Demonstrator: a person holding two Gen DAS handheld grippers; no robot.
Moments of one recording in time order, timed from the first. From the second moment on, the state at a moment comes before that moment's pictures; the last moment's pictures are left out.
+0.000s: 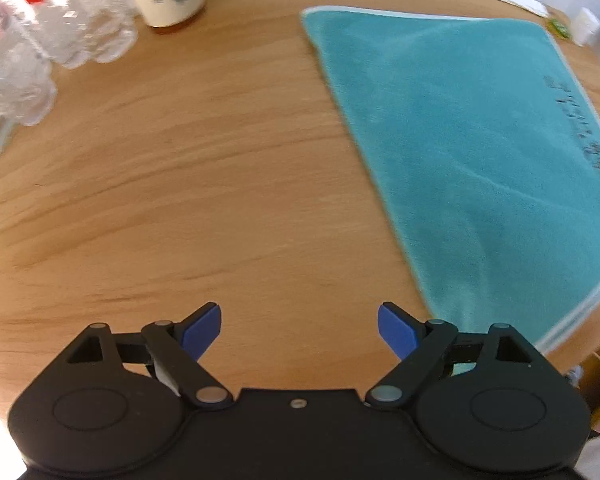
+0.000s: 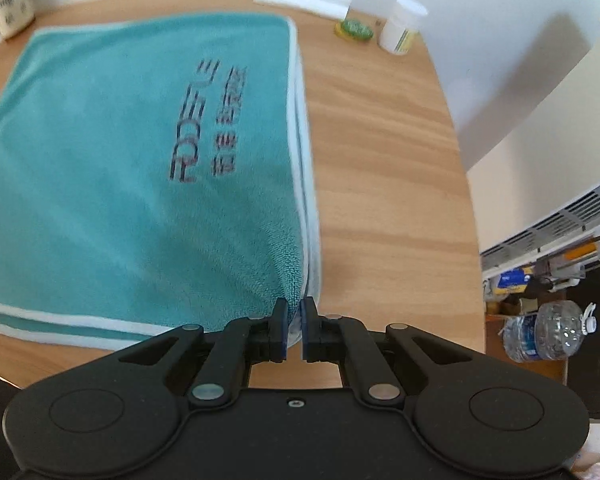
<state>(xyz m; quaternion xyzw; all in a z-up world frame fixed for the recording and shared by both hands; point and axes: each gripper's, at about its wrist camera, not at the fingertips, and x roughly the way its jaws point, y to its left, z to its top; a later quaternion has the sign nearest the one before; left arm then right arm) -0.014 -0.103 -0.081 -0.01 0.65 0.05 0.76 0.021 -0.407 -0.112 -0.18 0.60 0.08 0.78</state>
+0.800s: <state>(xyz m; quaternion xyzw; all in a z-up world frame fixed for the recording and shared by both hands) 0.098 -0.125 -0.124 0.04 0.61 0.02 0.79 -0.032 -0.281 -0.051 -0.17 0.52 0.31 0.78</state>
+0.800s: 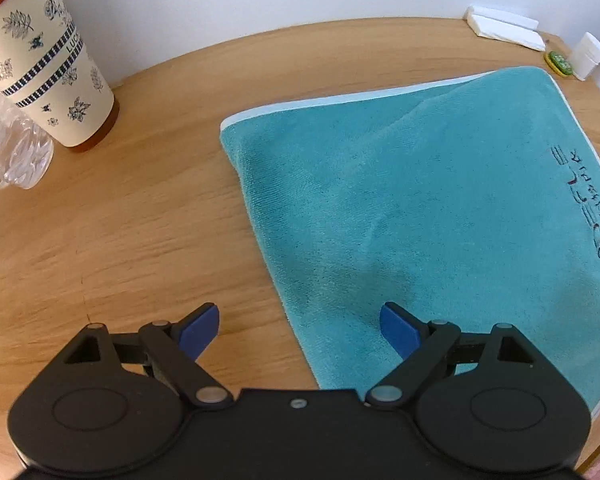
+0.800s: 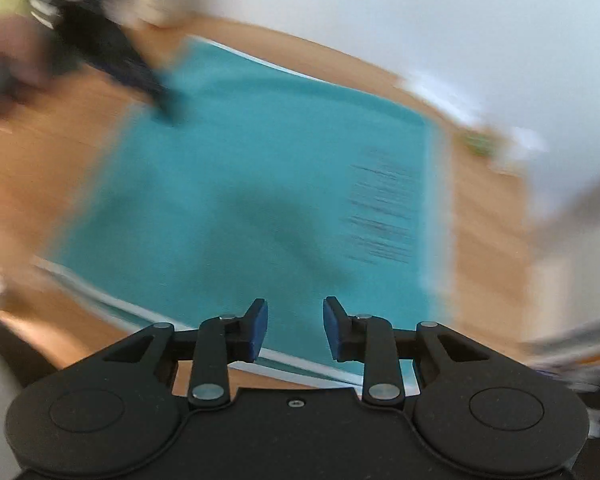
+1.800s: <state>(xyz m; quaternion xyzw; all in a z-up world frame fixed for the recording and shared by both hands) 0.113 -0.137 -0.133 0.11 0.59 -0.02 0.80 -0.056 -0.235 -0.098 -0.22 0.55 0.44 0.67</state>
